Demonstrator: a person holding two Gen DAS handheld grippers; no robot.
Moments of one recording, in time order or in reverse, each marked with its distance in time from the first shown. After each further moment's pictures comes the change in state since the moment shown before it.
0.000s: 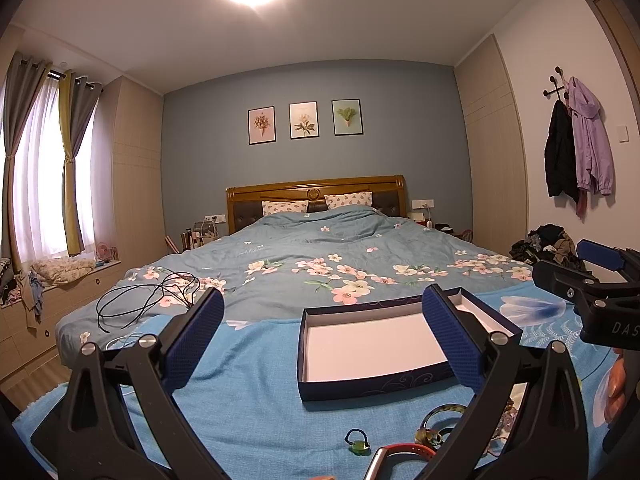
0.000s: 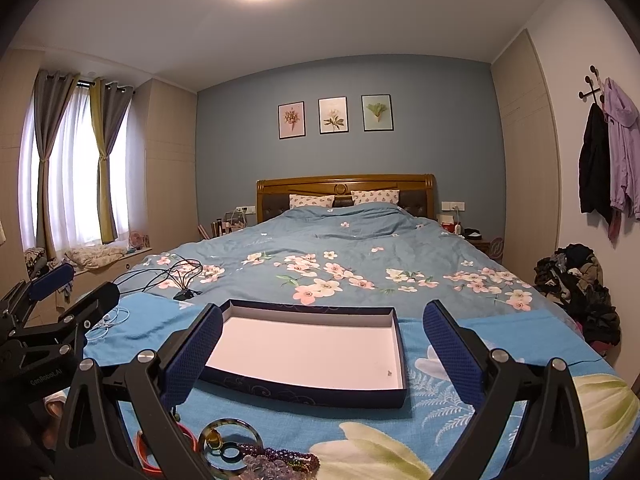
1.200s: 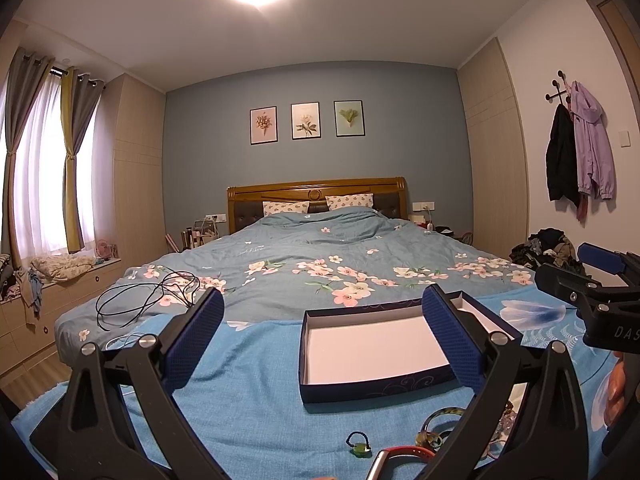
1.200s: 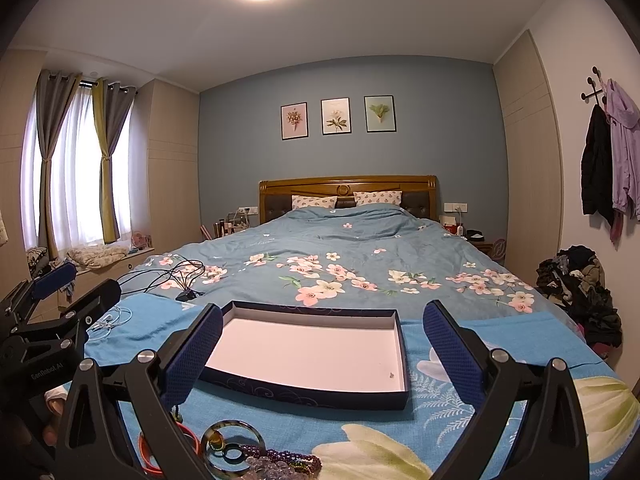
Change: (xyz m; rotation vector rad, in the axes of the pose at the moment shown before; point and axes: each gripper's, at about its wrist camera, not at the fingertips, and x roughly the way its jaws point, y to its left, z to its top) left arm -0.002 0.001 0.004 -0.014 0.002 0.001; right arm 0.006 0.002 -0.002 -0.001 -0.003 0.008
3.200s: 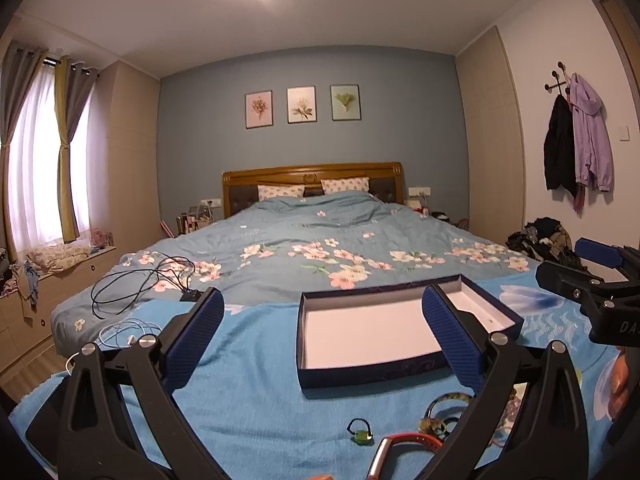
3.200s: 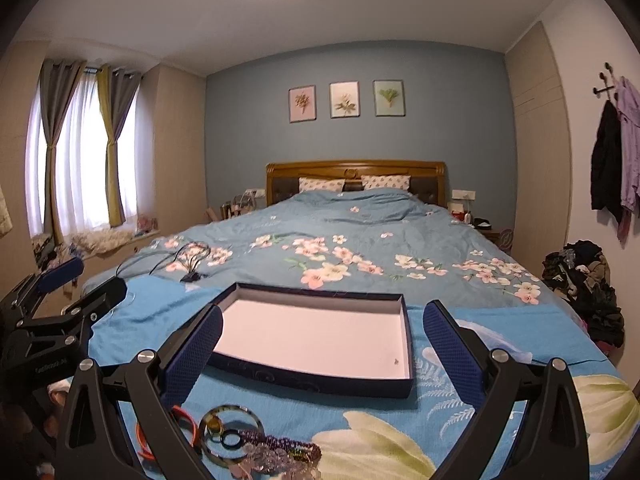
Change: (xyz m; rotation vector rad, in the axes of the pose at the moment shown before) left arm 0.007 0.006 -0.005 -0.002 0.075 -0.031; right arm 0.004 0.001 -0.005 -0.044 0.096 0.041
